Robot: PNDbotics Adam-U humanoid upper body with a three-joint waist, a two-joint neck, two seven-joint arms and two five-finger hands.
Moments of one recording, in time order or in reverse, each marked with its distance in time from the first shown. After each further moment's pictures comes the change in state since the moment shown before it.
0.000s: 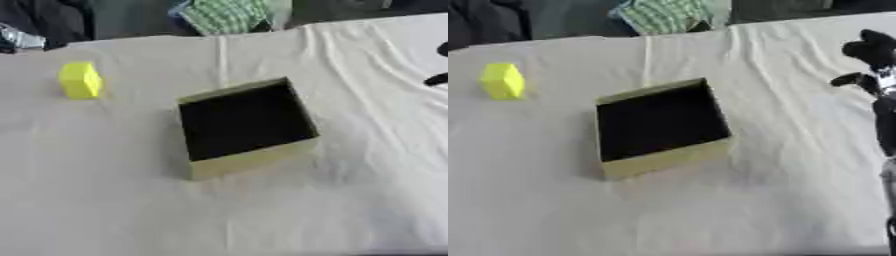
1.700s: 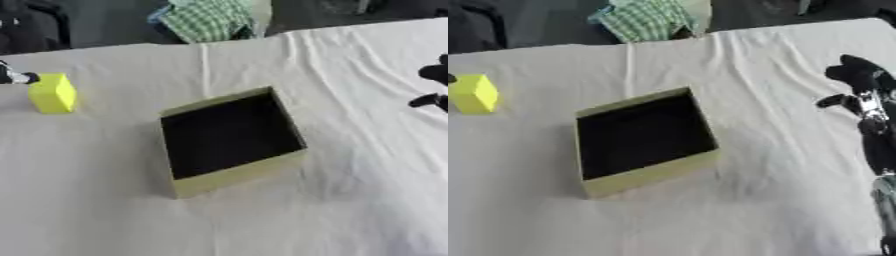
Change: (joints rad) left arm -0.307 -0.143 0.009 0.692 -0.421 -0.136 0.011; right arm -0.002 0.000 0.012 0.000 0.000 -0.007 0.015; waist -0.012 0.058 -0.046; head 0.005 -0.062
